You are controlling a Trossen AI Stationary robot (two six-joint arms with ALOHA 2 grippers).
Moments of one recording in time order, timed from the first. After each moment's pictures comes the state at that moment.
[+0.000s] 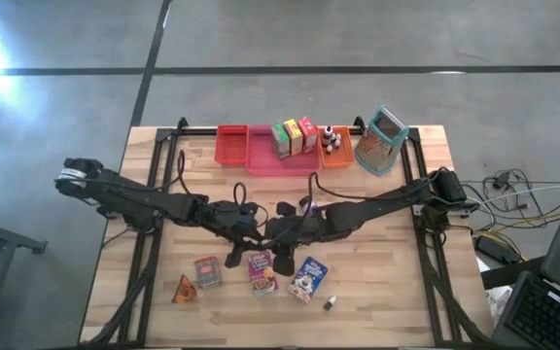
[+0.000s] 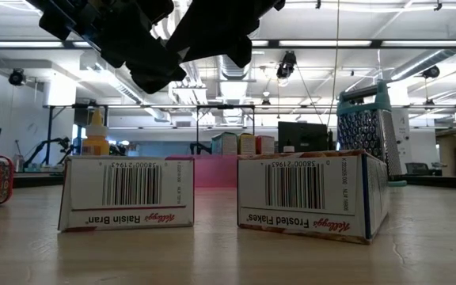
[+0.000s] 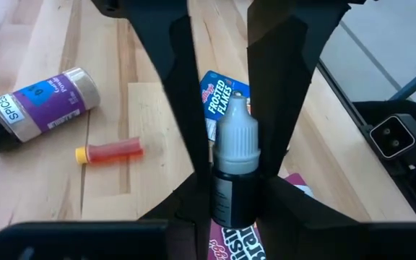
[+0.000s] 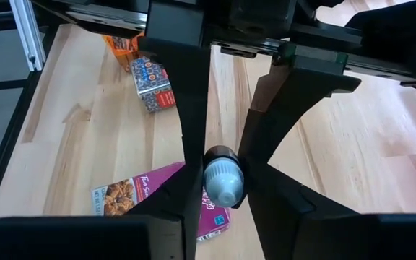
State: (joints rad) left arm -0.18 1.32 0.73 0.09 0.13 -0.13; right arm 0.23 1.88 1.47 -0.28 0.14 0.28
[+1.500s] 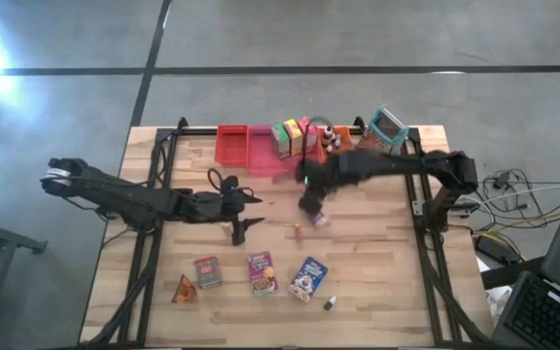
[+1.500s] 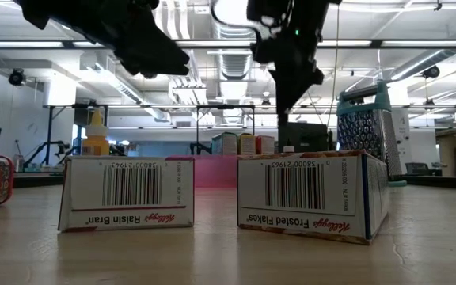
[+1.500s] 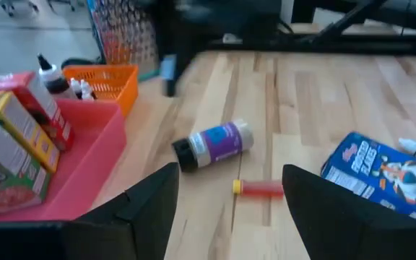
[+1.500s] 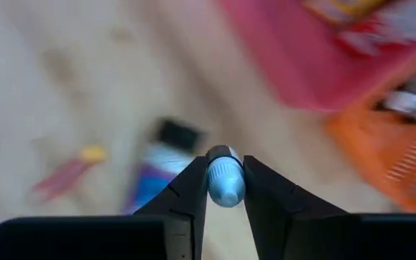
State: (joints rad) left arm -0.16 1.16 0.66 0.14 -0.34 -0.10; right arm -0.12 1.74 1.47 -0.99 0.23 0.43
